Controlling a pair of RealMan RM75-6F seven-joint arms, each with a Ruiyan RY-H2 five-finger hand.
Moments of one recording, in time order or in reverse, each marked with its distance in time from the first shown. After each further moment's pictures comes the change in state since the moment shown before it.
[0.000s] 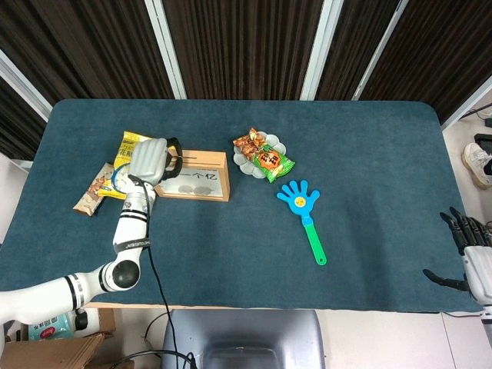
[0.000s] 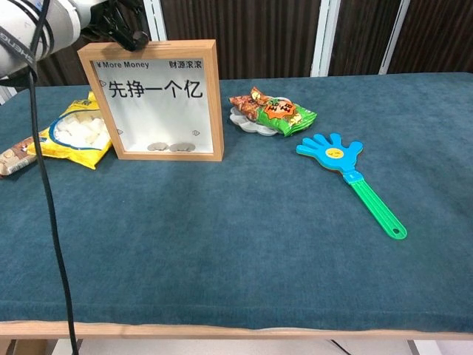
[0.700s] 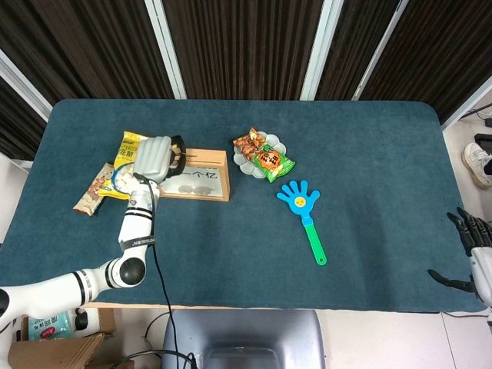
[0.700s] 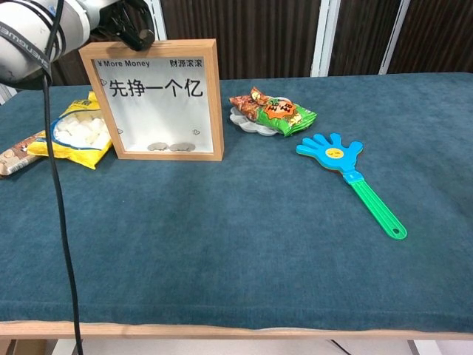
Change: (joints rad) left arm -0.046 -0.019 0.039 0.064 -0.004 0.010 -0.031; right arm -0.012 0.009 0.001 0.006 0.003 0.014 0.023
